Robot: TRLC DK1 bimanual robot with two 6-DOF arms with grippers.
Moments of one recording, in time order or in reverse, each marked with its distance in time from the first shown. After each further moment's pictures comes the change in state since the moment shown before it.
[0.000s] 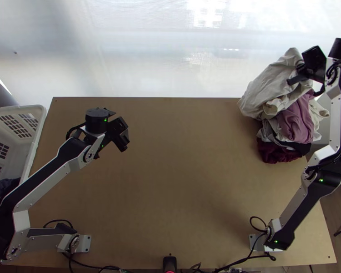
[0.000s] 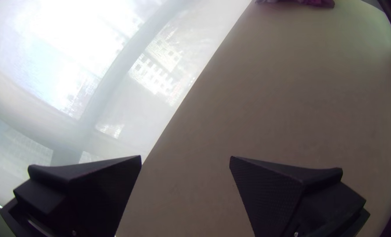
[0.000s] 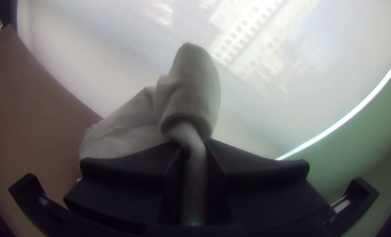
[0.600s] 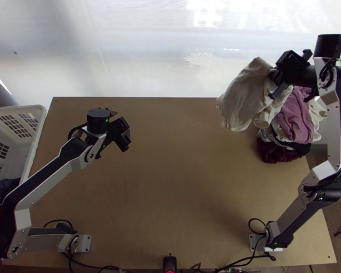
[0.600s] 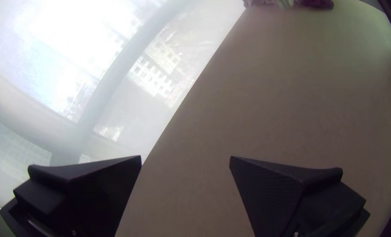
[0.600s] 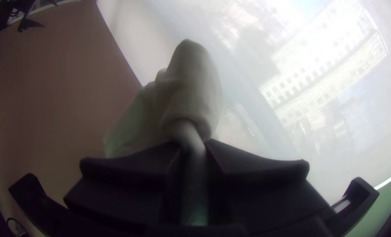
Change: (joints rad) left arm -0.007 0.012 -0.004 0.023 0.008 0.000; right arm 0.201 -0.201 -0.065 -0.261 -0.182 -0.218
